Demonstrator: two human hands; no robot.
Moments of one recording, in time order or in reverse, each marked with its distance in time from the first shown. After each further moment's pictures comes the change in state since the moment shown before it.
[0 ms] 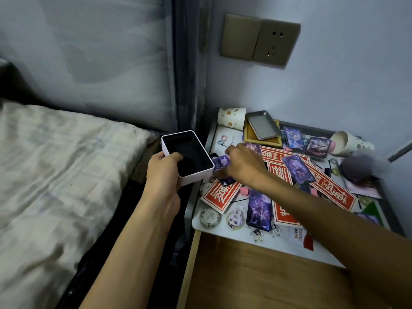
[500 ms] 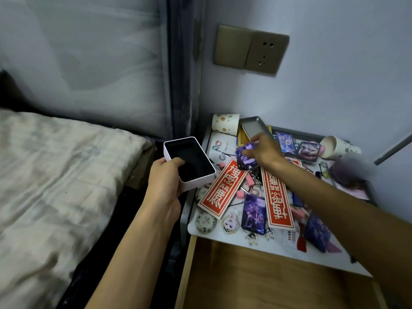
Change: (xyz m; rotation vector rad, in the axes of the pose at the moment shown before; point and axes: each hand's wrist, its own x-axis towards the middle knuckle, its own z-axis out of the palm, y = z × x) left_hand 0.001 -0.003 0.006 0.000 -0.056 -0.027; right_hand 0.013 0.045 -0.035 0.492 0.164 0.306
